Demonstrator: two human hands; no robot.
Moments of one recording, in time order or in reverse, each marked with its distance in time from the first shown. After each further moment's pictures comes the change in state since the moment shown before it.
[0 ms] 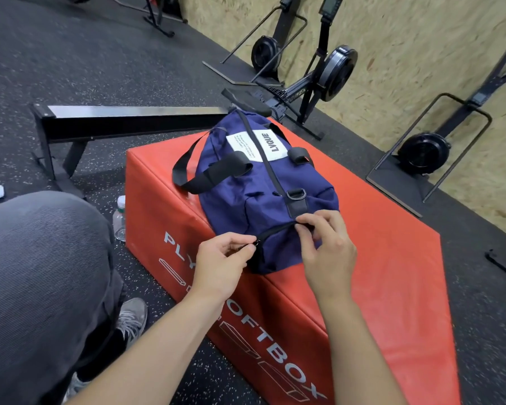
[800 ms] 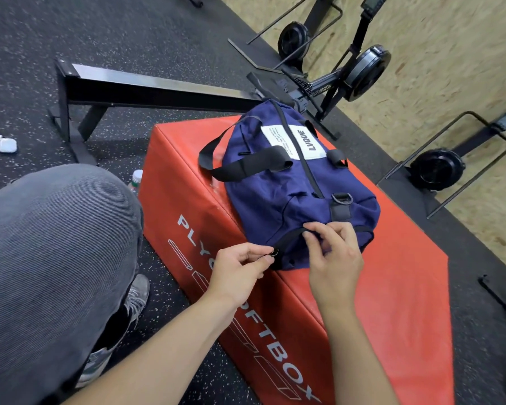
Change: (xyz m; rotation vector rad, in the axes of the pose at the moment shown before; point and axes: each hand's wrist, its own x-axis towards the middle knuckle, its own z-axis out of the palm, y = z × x) left_hand 0.001 -0.024 -0.014 -0.092 -0.024 -0.133; right_hand -0.005 -0.023 0.025 0.010 -0.074 0.082
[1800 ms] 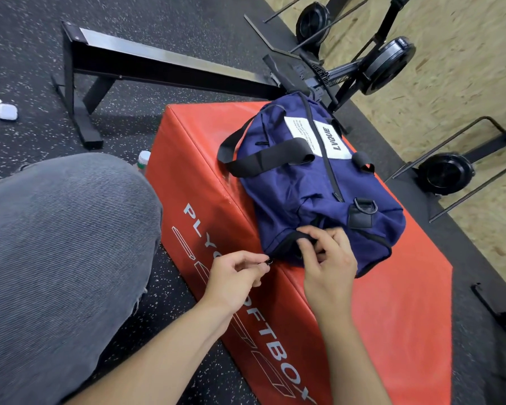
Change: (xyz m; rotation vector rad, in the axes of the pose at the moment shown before) left_hand 0.007 -0.023 -0.022 -0.057 0.065 -0.191; right_hand -0.005 -0.011 0.025 0.078 -0.160 0.000
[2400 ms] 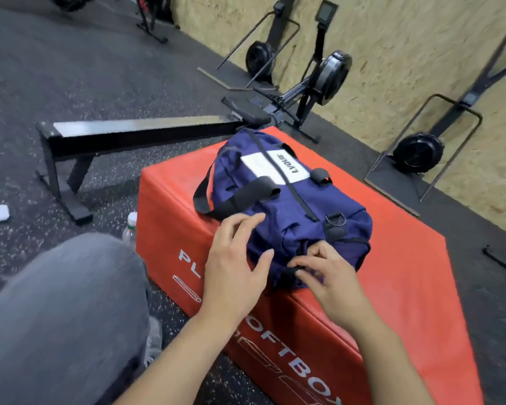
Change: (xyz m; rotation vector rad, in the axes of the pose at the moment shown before) left_hand -0.018 0.084 0.008 0.772 0.036 0.947; right_hand -0.008 0.016 -0.051 -0.076 -0.316 -0.089
